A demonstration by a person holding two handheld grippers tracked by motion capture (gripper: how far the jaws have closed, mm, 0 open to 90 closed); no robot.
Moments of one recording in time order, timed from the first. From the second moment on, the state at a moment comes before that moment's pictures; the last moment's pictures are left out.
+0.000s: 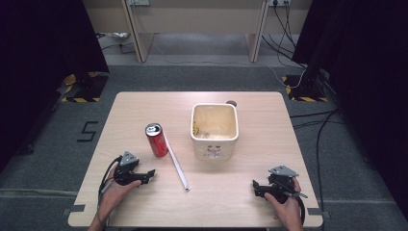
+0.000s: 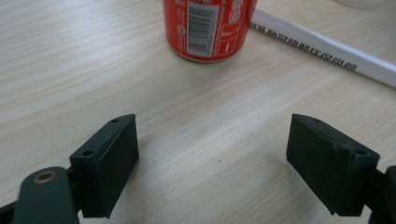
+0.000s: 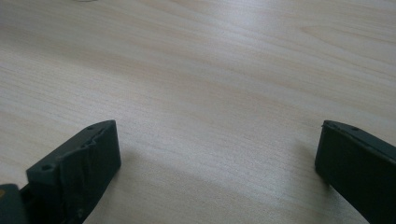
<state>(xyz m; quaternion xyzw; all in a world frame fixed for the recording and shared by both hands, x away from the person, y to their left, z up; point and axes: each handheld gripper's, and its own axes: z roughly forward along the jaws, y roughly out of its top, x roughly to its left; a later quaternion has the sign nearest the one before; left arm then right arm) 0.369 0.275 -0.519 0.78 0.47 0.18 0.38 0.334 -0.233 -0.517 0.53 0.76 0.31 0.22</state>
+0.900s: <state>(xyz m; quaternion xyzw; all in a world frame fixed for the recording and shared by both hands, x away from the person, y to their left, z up) 0.403 0.261 -0.478 0.77 0.44 0.20 0.42 0.334 -0.233 -0.517 0.53 0.76 0.31 0.22</state>
